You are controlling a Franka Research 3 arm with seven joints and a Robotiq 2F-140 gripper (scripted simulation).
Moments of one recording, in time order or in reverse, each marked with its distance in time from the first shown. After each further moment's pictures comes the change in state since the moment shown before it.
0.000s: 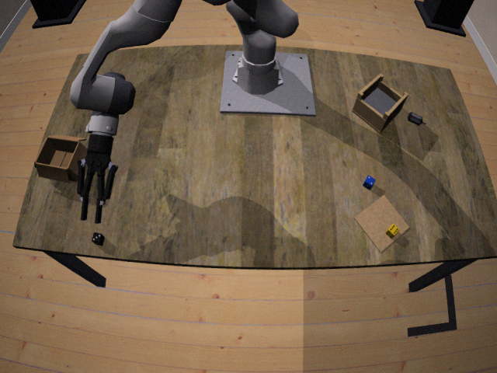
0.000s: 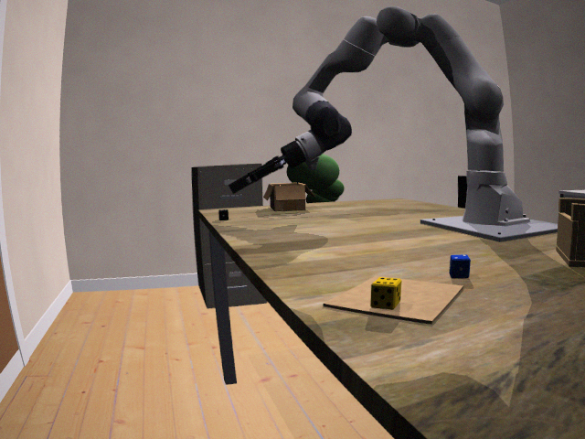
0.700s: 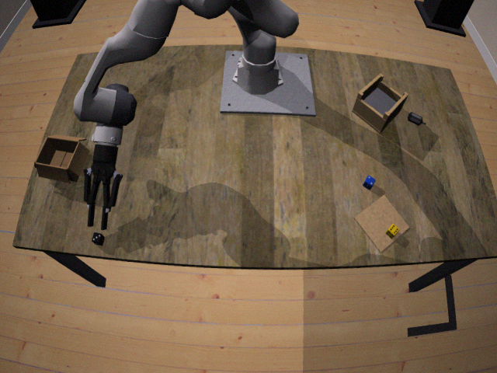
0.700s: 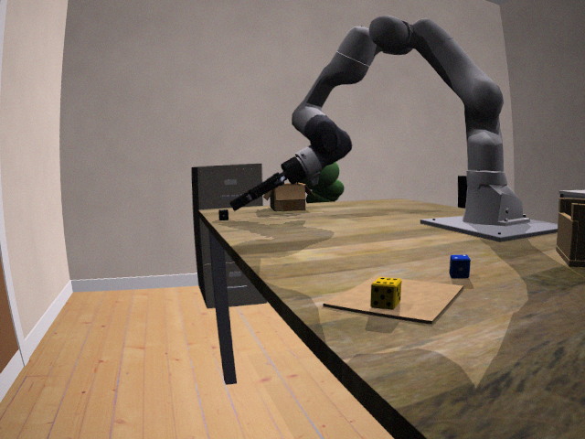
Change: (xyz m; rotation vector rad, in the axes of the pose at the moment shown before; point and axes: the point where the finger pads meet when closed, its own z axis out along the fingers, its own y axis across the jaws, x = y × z) arm 0.049 0.001 0.023 0.004 0.019 0.036
